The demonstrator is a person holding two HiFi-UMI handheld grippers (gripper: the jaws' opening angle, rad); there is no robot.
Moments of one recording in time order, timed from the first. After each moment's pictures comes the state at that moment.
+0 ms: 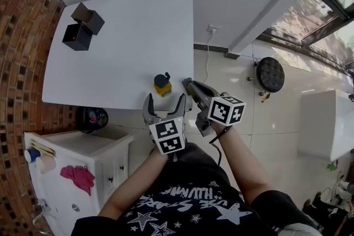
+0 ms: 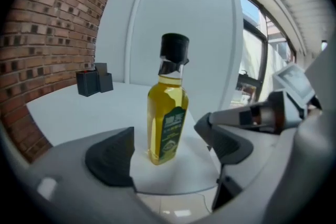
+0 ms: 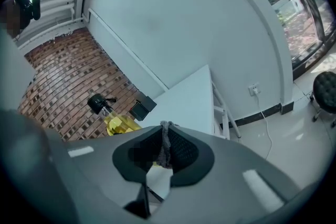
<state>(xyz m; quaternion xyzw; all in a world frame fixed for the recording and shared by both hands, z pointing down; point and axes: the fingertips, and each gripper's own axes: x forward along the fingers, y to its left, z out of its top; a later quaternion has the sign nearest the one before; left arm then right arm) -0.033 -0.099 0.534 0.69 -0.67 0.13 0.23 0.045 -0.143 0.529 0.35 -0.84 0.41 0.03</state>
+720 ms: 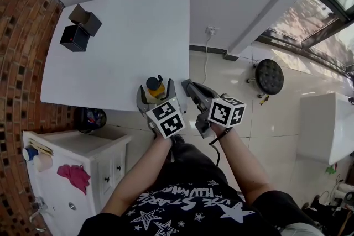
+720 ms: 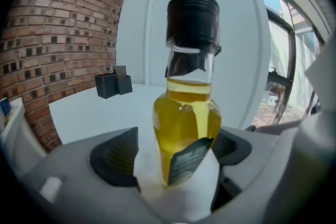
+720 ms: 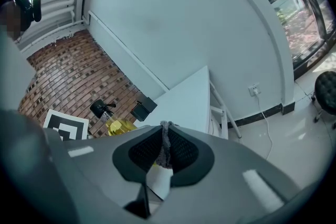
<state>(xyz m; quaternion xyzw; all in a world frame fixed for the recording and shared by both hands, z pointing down) -0.064 -0.139 0.539 0.59 -0.76 0.14 0.23 0.062 -0.147 0.526 0.33 -0.85 0.42 0.03</state>
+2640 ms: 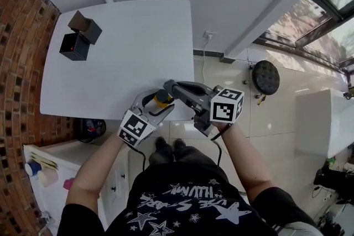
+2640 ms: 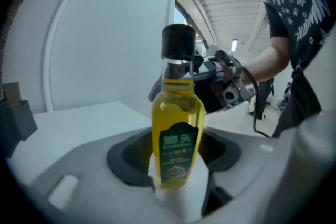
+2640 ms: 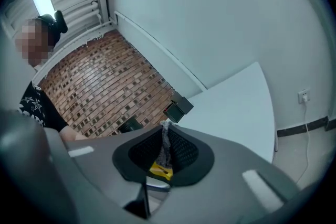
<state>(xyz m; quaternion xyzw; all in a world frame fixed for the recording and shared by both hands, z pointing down) -0.032 -0.113 0.531 0.93 -0.32 0.16 0.08 -0.025 -0.147 0.454 0.18 -0.91 0.37 0.00</state>
